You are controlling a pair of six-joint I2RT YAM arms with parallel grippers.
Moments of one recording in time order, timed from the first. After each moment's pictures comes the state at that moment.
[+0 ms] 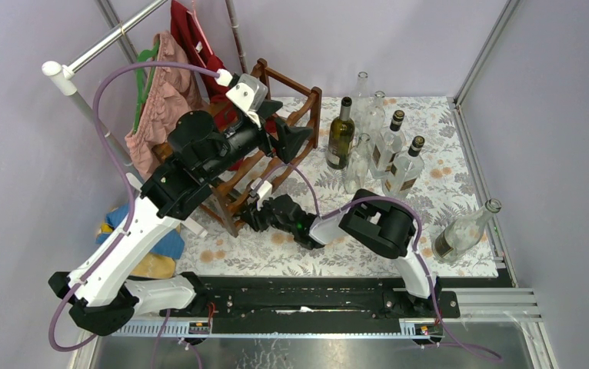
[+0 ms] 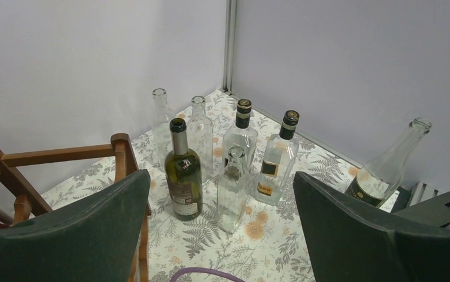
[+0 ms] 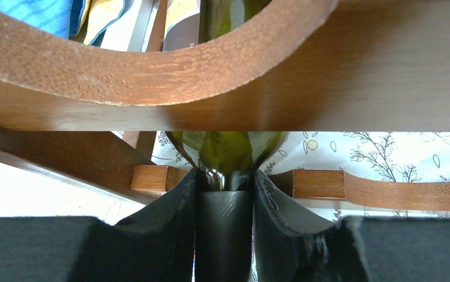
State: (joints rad) left arm -0.74 1.16 1.49 -0.25 0.09 -0.07; right arm 1.07 2.13 1.04 0.85 -0.01 0.18
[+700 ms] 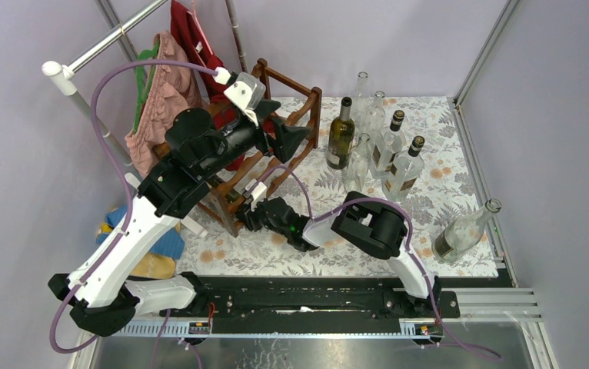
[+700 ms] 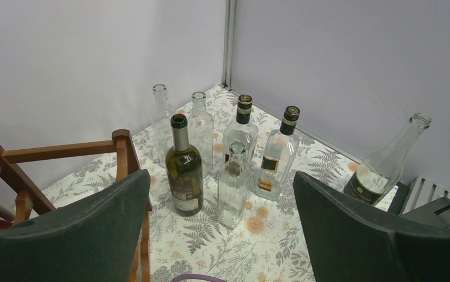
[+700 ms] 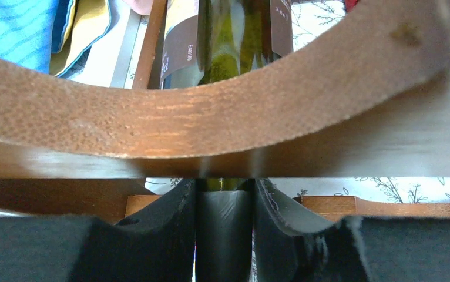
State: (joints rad) left arm -0.71 1.16 1.51 -0.27 0.12 -0.08; right arm 1.10 2.20 1.10 0.87 0.09 0.16
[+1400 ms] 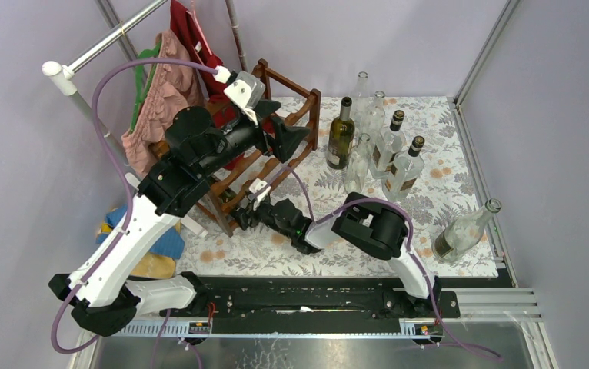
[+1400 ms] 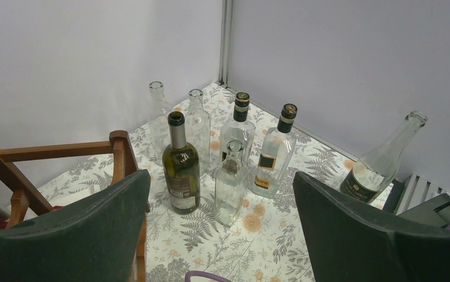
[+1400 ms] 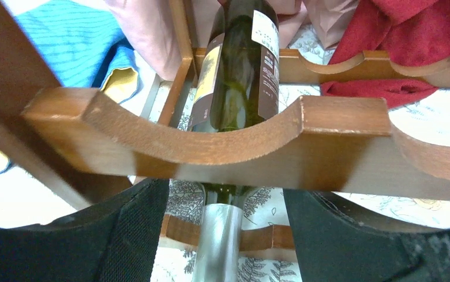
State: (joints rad) left arm -0.69 1.16 1.51 -0.28 0.15 -0.08; right arm 1.11 2.20 1.08 1.12 0.10 0.06
